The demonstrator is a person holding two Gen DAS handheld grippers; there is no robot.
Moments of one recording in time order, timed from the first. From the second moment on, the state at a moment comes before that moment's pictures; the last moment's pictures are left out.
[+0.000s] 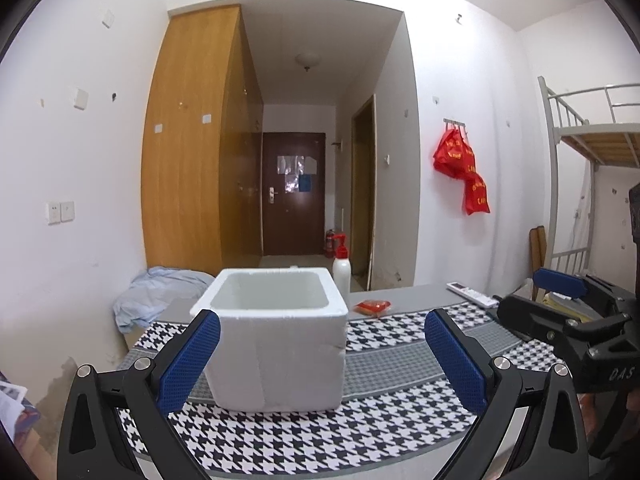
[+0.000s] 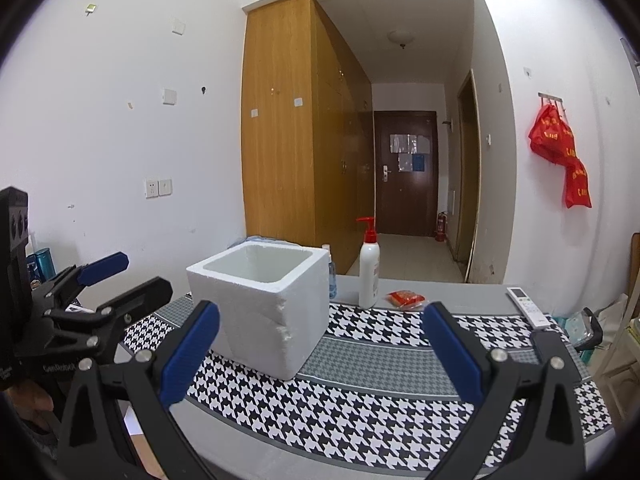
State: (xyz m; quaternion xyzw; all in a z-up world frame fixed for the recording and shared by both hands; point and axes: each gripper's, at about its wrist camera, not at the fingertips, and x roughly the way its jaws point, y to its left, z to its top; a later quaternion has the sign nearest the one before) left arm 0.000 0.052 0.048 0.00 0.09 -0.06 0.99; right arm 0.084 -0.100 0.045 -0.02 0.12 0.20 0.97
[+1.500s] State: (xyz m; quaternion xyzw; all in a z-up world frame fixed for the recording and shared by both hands) left arm -0.005 0.063 0.010 -0.02 0.10 -0.03 0.99; right arm 0.081 -0.099 0.002 -0.01 0.13 0.18 0.97
